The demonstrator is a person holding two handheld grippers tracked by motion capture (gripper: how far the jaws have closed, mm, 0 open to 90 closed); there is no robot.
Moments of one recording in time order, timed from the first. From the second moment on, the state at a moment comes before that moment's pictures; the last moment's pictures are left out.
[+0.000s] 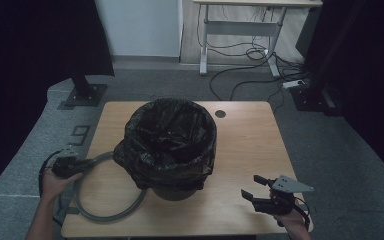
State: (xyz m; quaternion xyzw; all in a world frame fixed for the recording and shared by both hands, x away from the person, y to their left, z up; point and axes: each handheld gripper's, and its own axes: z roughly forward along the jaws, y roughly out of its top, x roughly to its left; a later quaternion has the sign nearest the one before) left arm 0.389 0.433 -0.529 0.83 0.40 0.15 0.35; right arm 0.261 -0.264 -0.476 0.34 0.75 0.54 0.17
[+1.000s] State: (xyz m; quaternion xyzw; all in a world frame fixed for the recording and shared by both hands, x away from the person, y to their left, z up) left arm 0.341 0.478 -0.446 0.80 0.40 0.18 0.41; right arm 0.267 -0.279 -0.498 0.36 0.74 0.54 0.17
